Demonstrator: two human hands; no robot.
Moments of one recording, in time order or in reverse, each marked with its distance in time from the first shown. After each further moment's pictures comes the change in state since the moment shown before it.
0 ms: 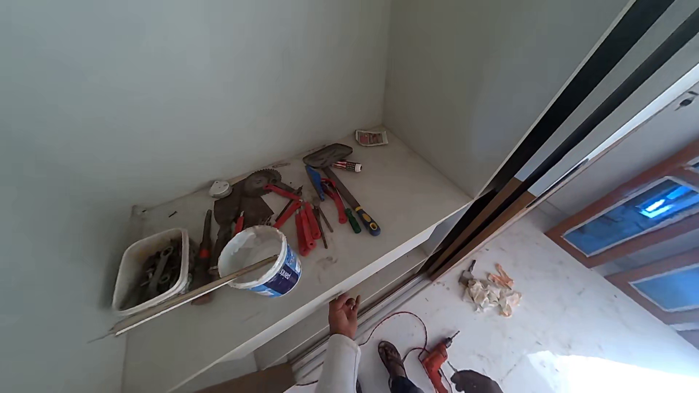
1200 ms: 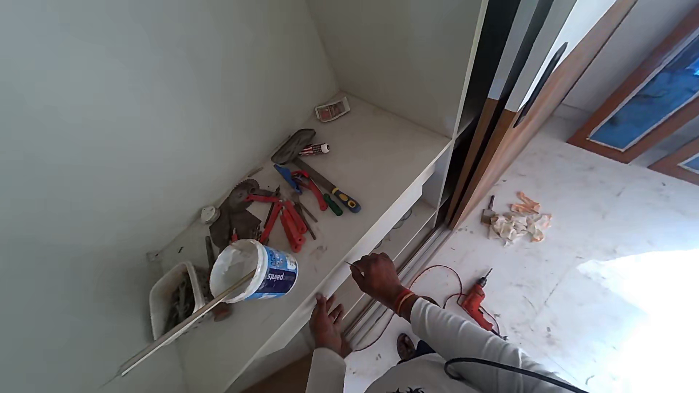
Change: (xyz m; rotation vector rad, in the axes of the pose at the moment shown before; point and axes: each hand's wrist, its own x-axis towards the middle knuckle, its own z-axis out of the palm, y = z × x) left_hand -0.065 0.092 -0.033 0.719 0.145 0.131; right_hand 0.113 -0.259 0.096 -0.233 0.346 -0.726
